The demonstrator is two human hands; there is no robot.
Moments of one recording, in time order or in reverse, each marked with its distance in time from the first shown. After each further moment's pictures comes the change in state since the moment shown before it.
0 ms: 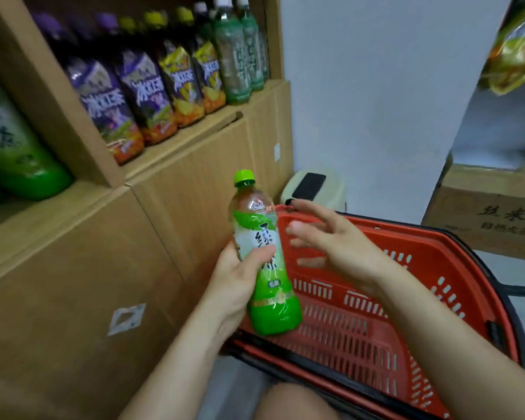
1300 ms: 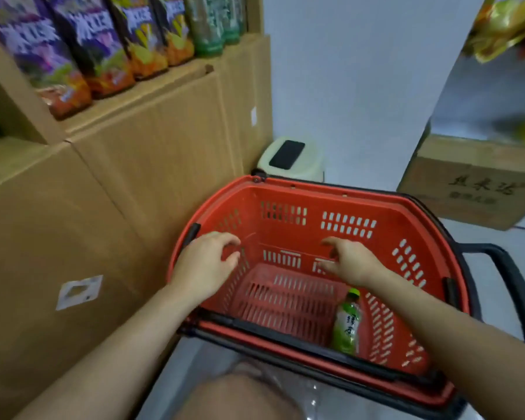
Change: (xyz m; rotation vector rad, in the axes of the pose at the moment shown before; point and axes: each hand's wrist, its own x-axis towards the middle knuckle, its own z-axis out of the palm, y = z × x) left_hand 0.031 -0.052 -0.037 1.314 -0.072 0.320; right_hand 0.014 0.120 -0.093 -1.186 0.102 0.246
